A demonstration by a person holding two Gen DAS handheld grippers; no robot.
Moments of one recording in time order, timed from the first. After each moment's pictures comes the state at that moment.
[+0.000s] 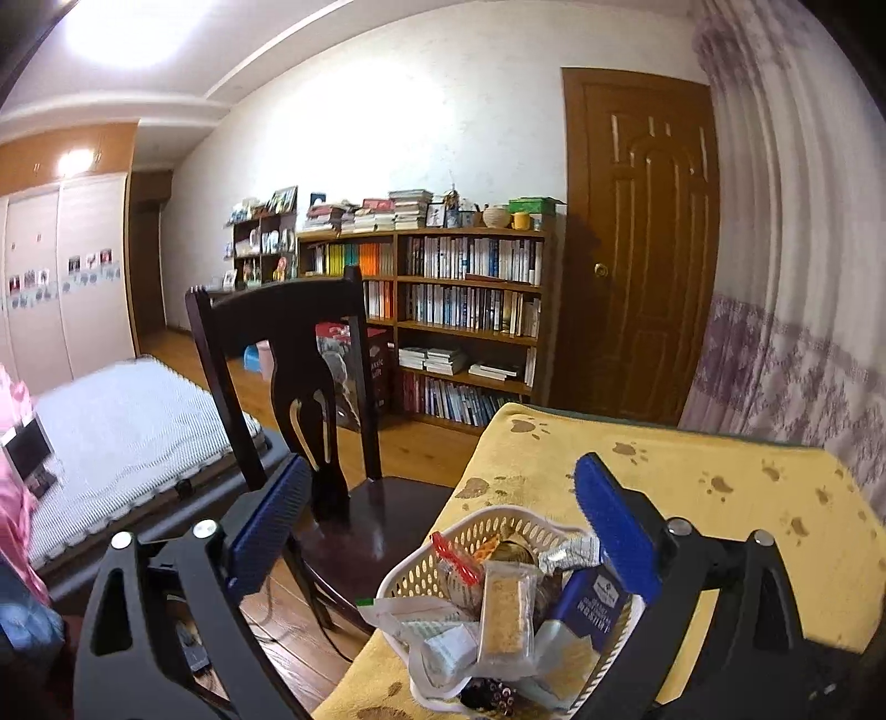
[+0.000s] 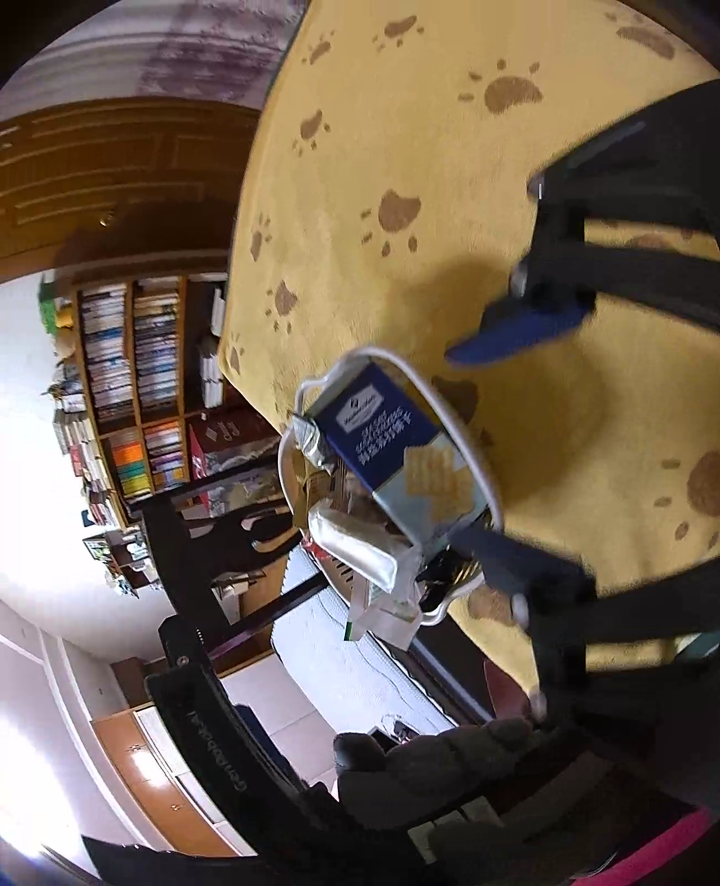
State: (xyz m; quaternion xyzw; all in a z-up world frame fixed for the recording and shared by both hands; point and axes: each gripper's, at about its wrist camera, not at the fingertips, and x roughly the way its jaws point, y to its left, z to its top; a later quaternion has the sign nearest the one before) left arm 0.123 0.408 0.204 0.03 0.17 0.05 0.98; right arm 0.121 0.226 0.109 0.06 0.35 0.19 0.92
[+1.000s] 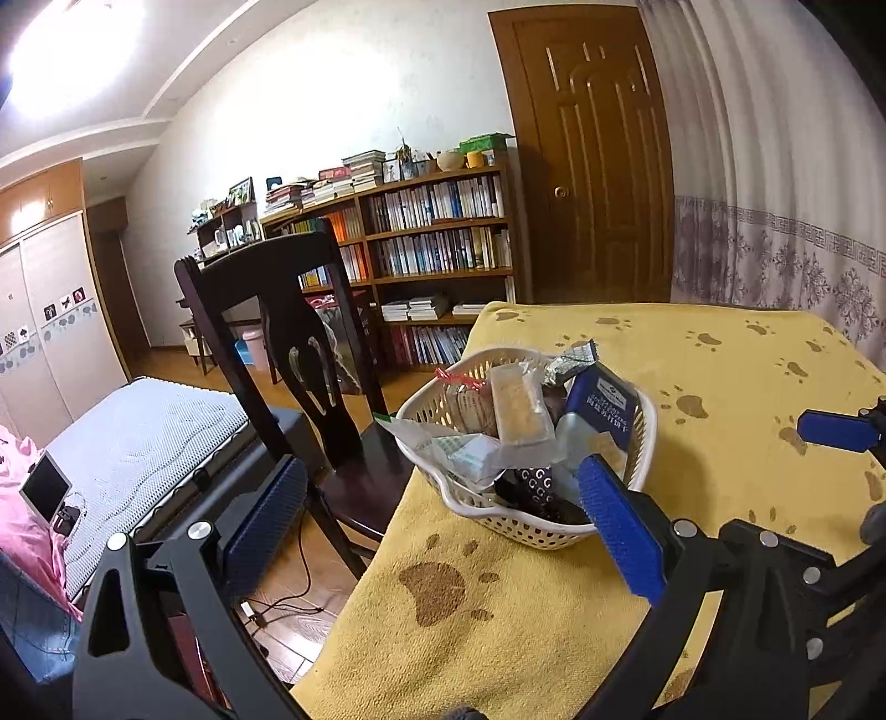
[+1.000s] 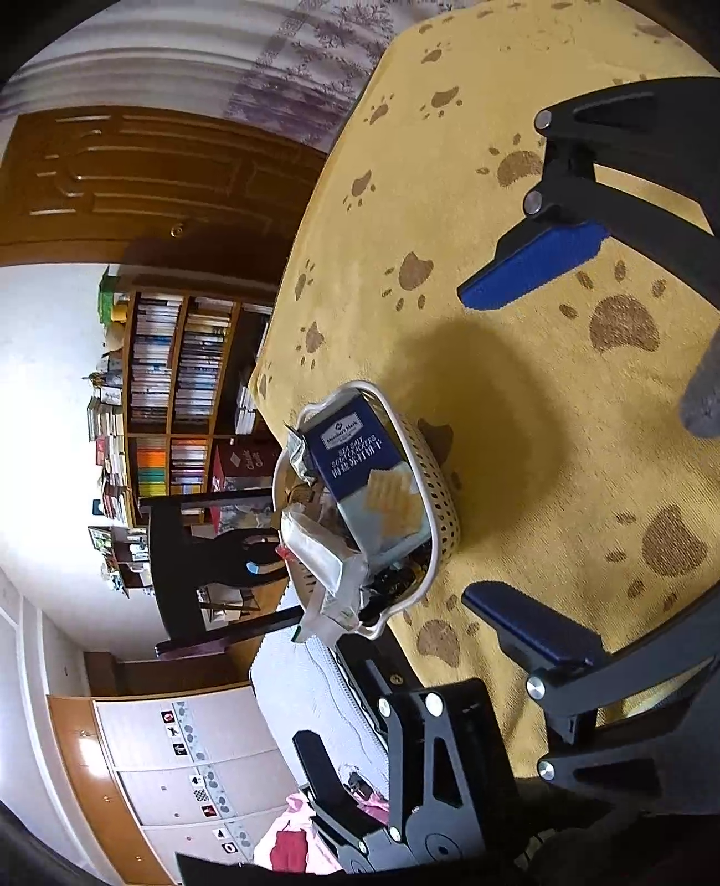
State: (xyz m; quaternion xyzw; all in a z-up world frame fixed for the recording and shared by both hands) left arm 0.061 0.411 0.139 0.10 0.23 0.02 0.97; right arm 0.071 0.237 0.108 -0.05 0.30 0.14 0.94
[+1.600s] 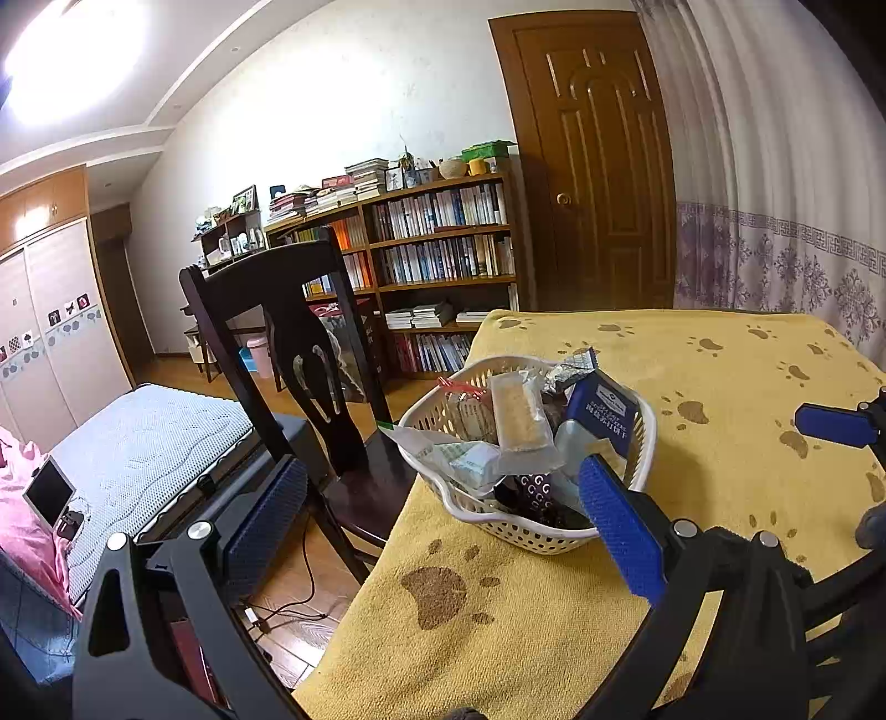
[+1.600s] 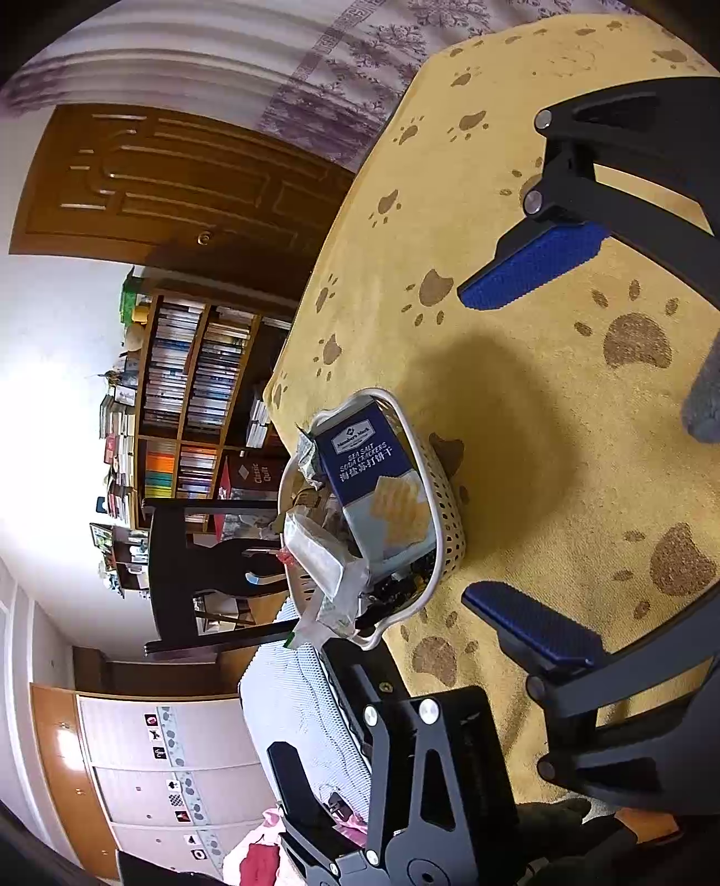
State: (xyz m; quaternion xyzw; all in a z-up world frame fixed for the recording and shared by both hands) left arm 0.058 0.409 0.142 0.10 0.23 0.02 0.97; right arm 0.067 0.250 0.109 -0.09 0.28 0.12 0.95
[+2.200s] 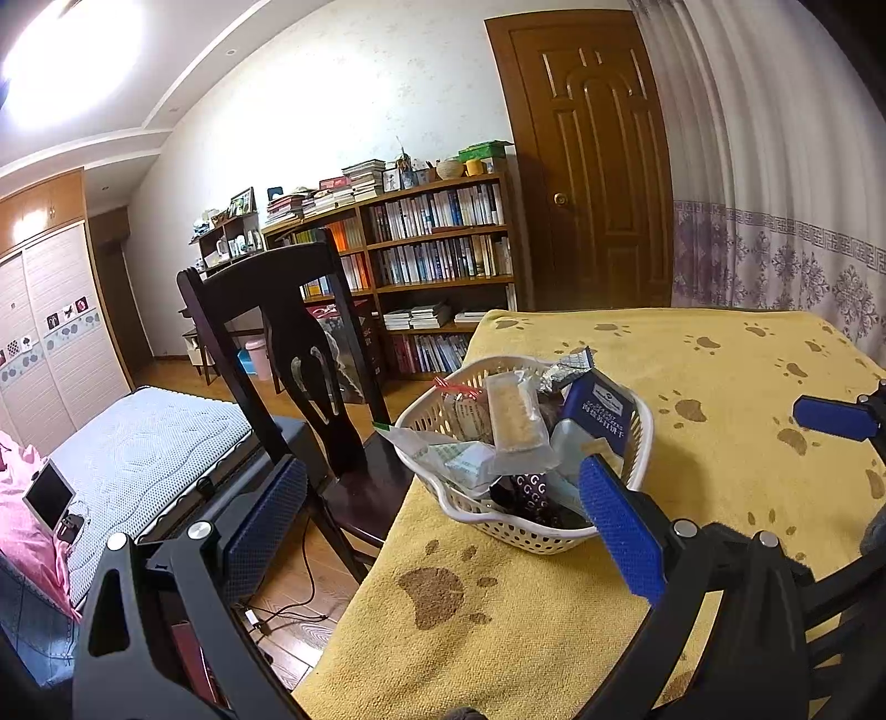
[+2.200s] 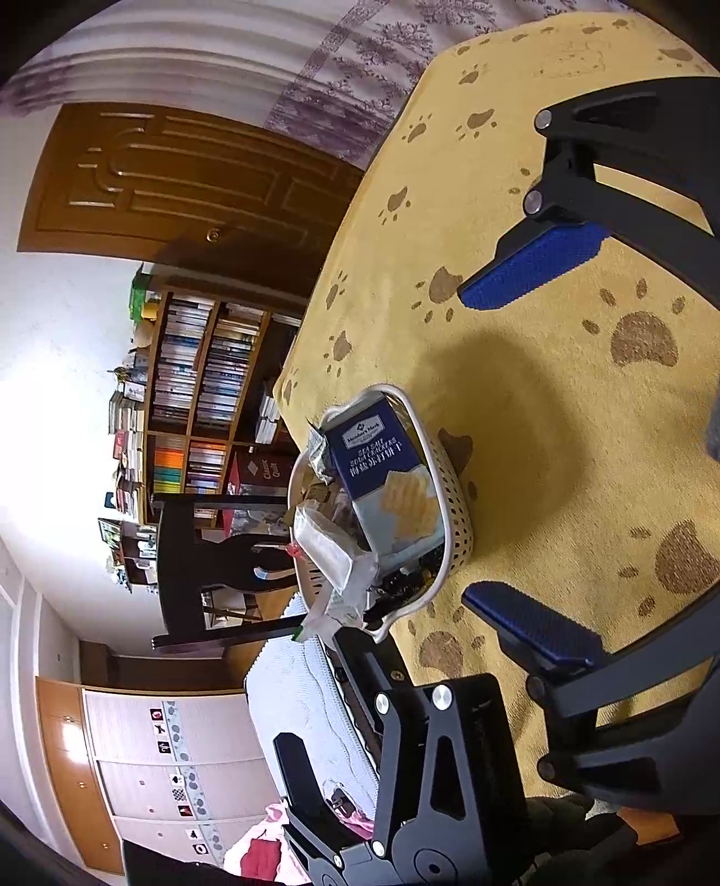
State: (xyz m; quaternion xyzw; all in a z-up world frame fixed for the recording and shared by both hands) left arm 0.059 0.407 0.144 0.10 0.22 0.02 0.97; right arm 0.064 0.251 0.111 -0.09 0.26 0.12 0.95
